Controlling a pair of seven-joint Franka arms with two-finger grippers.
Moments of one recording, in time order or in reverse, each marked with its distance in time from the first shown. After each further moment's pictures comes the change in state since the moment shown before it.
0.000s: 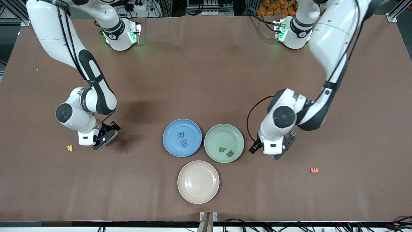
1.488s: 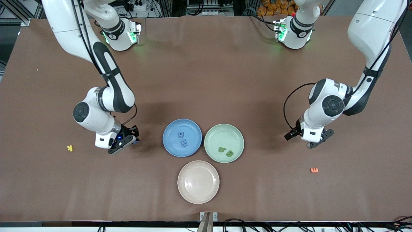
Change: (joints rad) left arm 0.412 -0.184 -0.128 -0.469 0.110 0.256 0.328; right arm 0.164 -0.014 0.025 0.106 0.185 -0.043 0.258
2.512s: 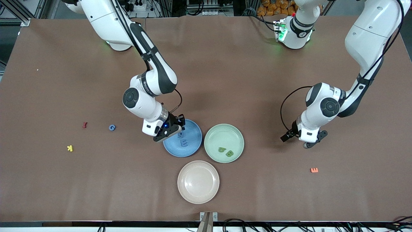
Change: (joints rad) left arm 0.010 0.086 0.017 -0.029 0.002 0.145 -0.016; right arm 0.251 0.023 0.050 0.107 0.105 -0.003 0.393
